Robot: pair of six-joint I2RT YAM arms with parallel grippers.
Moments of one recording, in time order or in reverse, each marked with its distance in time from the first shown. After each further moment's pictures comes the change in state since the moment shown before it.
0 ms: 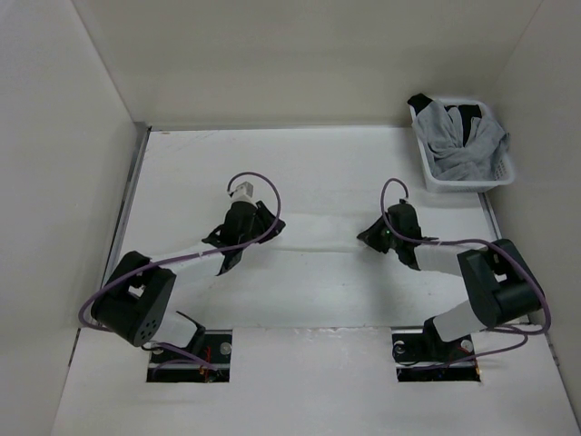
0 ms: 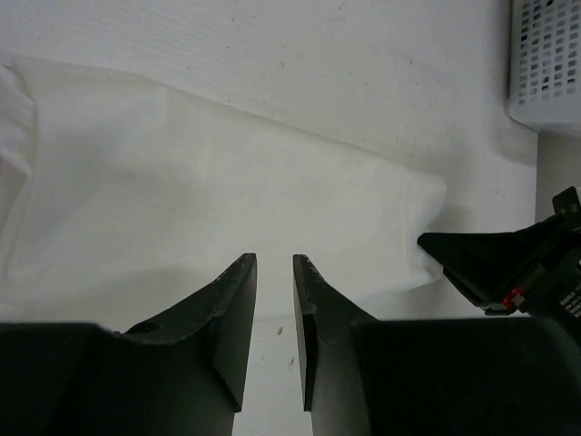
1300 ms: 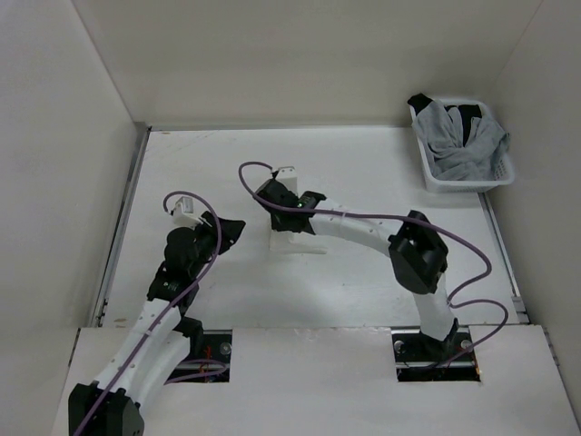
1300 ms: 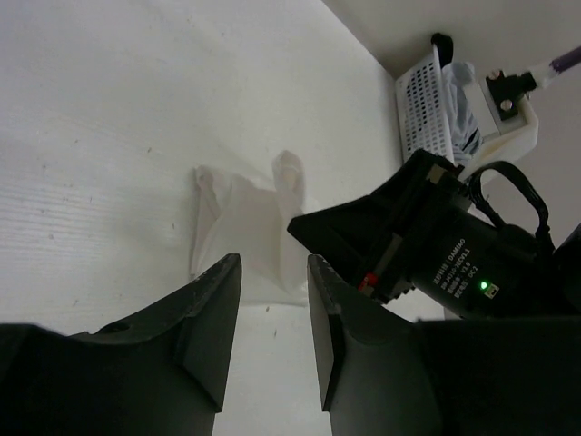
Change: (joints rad) left arm 0.295 -0.752 -0.222 -0.256 0.129 -0.016; right arm 0.636 0.520 1.130 -0.828 0.537 -0.249
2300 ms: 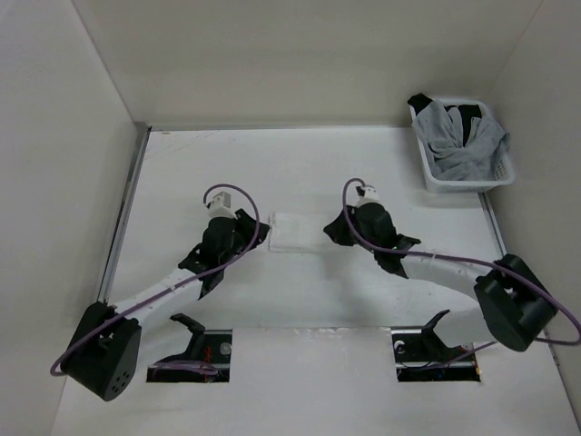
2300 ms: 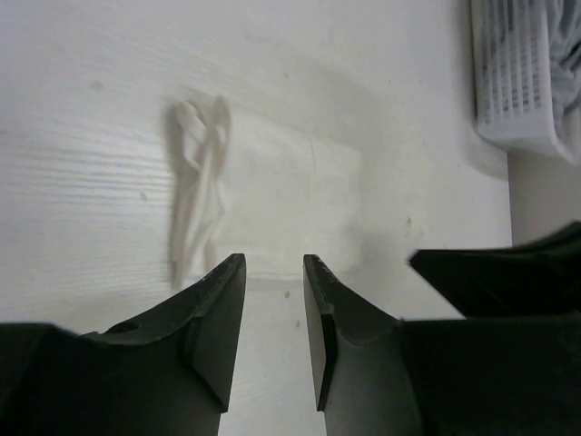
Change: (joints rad) left arm -0.289 0.450 0.059 0.214 -0.182 0.016; right arm -0.251 -0.582 -0.989 0.829 -0.407 0.056
